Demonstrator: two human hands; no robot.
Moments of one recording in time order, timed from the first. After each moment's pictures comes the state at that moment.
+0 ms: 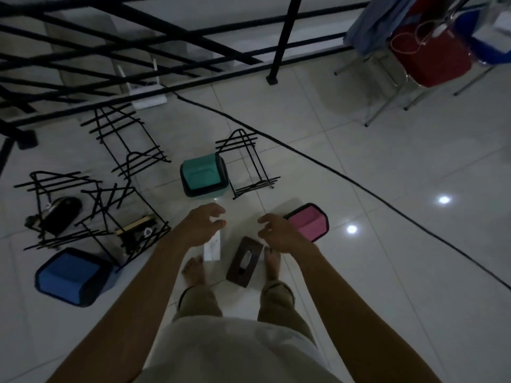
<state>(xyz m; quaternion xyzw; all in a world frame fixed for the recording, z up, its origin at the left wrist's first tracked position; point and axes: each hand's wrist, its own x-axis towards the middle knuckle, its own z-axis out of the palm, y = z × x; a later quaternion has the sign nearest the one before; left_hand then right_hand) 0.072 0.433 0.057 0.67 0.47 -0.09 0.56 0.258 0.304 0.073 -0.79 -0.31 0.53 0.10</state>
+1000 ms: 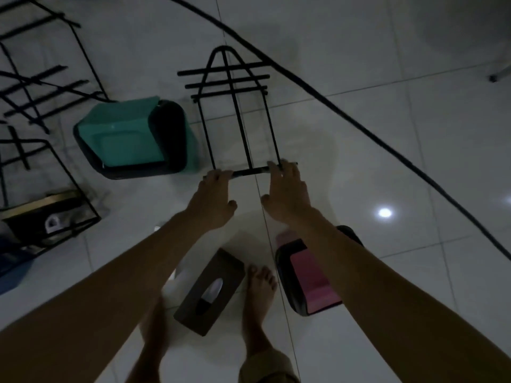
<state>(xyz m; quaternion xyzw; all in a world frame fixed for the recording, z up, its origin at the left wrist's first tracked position) 0.309 0.481 -0.344 0.72 0.53 -0.15 0.43 0.481 0.431 -0.342 -0.76 -0.52 0.38 -0.06</state>
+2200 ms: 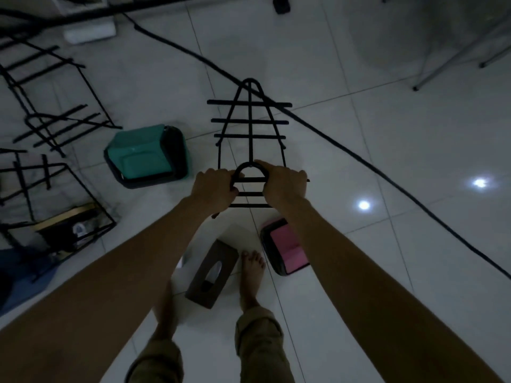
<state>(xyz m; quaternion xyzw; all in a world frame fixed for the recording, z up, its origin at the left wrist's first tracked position) 0.338 0.489 -0.210 0.82 0.43 -0.17 0.33 0.490 0.420 -0.192 -0.80 -0.50 0.32 -0.09</state>
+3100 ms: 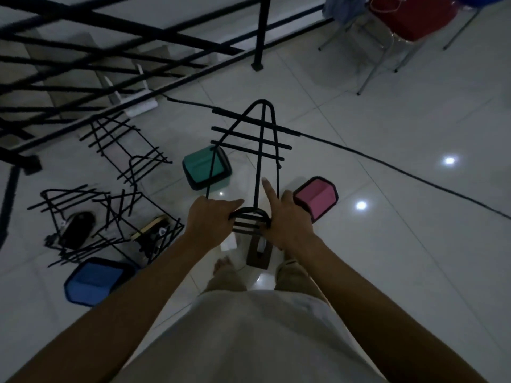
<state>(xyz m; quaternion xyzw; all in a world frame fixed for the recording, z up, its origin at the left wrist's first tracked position) 0.046 0.393 0.057 0.96 0.23 0.08 0.16 0.195 0.265 0.080 -0.85 -0.45 0.27 0.01</state>
